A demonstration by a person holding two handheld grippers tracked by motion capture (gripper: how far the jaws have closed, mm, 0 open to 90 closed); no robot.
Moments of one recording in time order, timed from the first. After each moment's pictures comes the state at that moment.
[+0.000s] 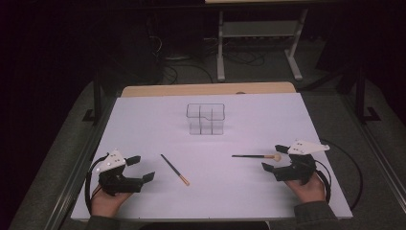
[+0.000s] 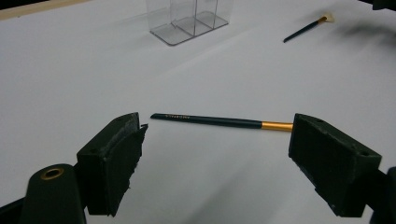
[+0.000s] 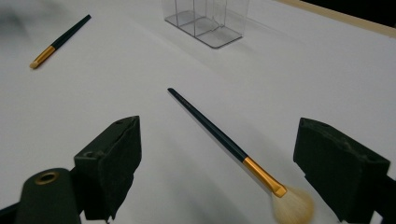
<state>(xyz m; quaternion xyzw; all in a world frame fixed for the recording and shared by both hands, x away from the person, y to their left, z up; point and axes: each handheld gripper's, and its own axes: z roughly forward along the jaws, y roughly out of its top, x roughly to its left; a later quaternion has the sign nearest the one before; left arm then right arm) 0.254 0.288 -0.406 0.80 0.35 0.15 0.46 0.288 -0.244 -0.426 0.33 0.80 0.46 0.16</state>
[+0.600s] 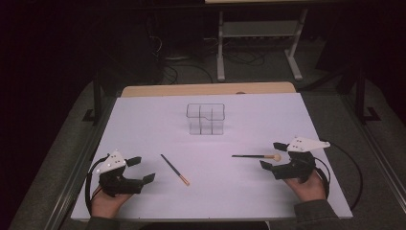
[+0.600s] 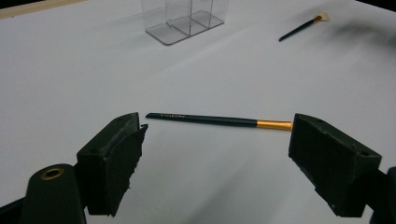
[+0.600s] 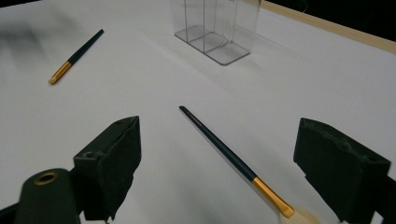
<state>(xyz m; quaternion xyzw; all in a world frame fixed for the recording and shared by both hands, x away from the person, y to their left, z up) 0.251 0.287 -0.406 0.80 0.35 0.15 0.47 0.287 -0.236 -0.410 0.32 0.80 0.47 0.16</state>
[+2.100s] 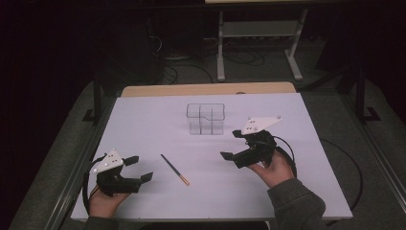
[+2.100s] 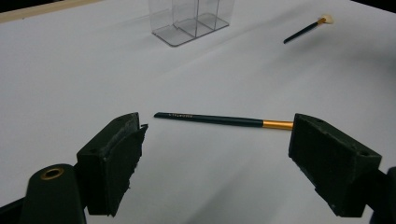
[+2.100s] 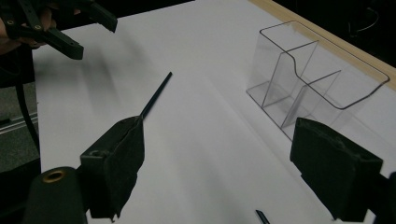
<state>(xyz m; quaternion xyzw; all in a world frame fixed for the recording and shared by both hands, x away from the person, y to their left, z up) 0.253 0.293 -0.404 0.79 0.35 0.15 0.47 0.306 -0.126 -0.338 0.25 0.85 0.46 0.11</state>
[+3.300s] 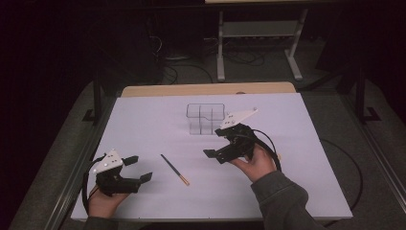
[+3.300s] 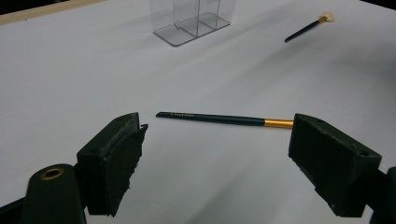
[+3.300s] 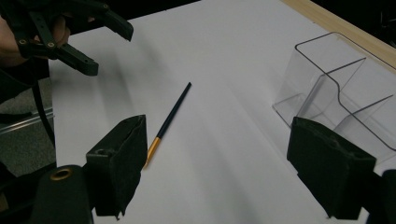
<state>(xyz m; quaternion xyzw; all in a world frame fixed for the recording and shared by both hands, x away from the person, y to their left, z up) 0.253 0.295 -0.403 0.80 0.35 0.16 0.47 0.320 -0.081 -0.328 0.23 0.86 0.44 0.07</state>
